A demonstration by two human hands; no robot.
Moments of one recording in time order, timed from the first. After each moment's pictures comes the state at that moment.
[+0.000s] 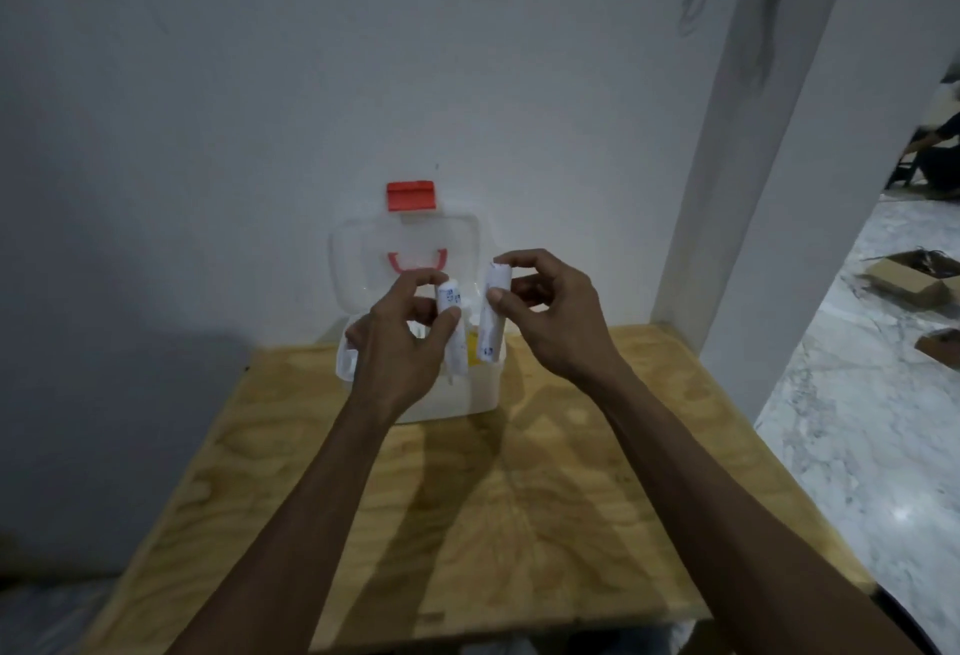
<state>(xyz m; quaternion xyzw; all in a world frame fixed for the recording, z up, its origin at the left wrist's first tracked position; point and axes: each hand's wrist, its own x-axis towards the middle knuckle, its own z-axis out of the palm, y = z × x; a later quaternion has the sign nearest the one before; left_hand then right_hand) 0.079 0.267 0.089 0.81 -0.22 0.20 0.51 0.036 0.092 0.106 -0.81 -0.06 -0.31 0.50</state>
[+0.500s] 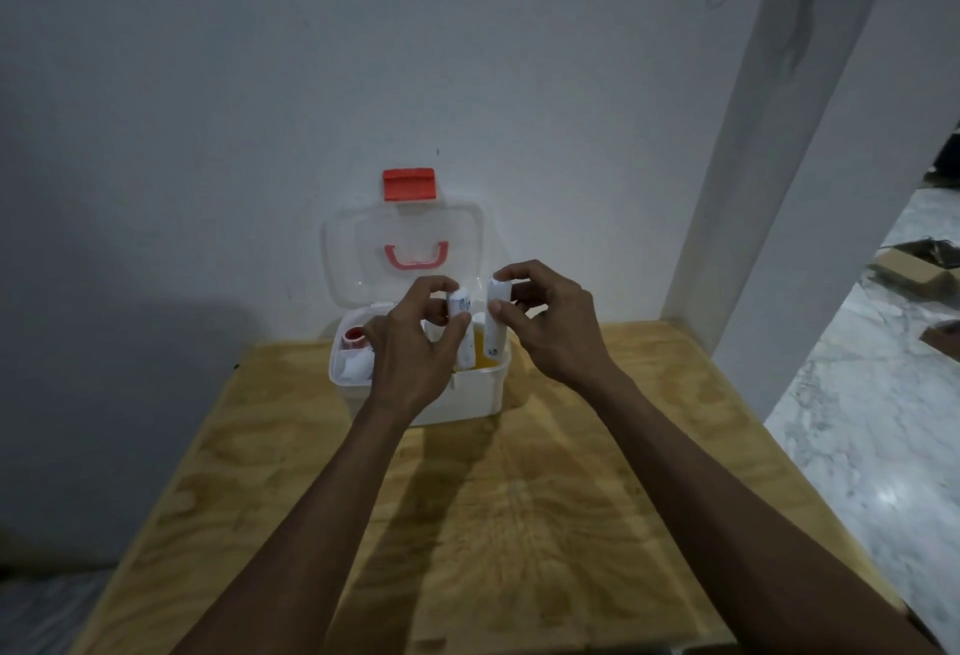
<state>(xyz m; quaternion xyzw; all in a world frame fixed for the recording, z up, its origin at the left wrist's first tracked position) 0.111 0.247 0.062 0.81 -0.22 0.19 0.51 0.076 0.079 0.072 -0.84 -0.03 -0.31 0.43</state>
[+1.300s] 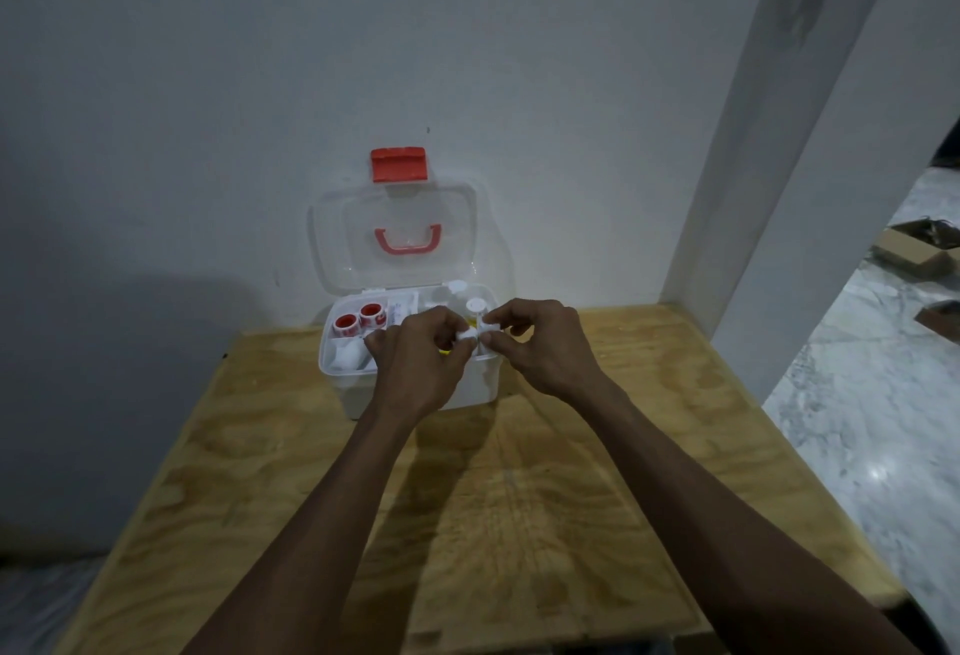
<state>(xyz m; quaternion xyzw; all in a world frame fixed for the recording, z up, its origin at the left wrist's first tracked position) 0.112 0.241 0.040 0.88 -0.20 0.14 0.42 0.076 0.077 0.038 -0.90 0.01 -0.22 0.39</state>
